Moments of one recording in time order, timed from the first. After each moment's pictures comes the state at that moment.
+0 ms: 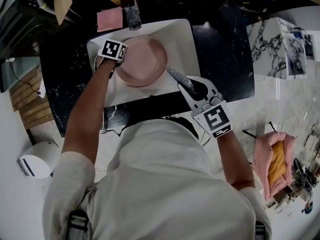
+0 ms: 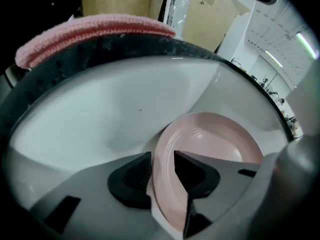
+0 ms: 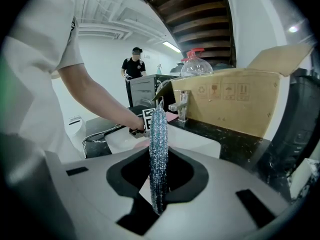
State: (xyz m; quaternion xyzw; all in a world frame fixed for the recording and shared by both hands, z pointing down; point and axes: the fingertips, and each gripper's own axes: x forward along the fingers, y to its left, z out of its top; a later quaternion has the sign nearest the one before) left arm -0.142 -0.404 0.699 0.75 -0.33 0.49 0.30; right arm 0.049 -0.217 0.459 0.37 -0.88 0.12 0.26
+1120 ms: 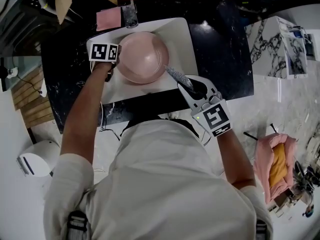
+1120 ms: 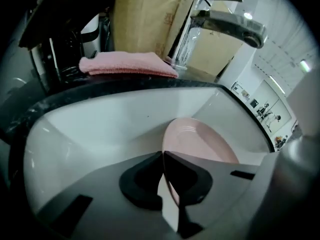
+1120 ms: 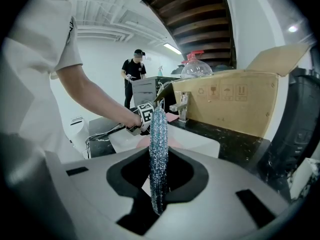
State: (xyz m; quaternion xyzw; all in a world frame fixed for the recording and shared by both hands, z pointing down) left arm -0.143 -0.391 0.661 0.76 -0.36 0.40 0.37; right arm 0.060 -0.204 0.457 0.37 -0.89 0.12 0.25
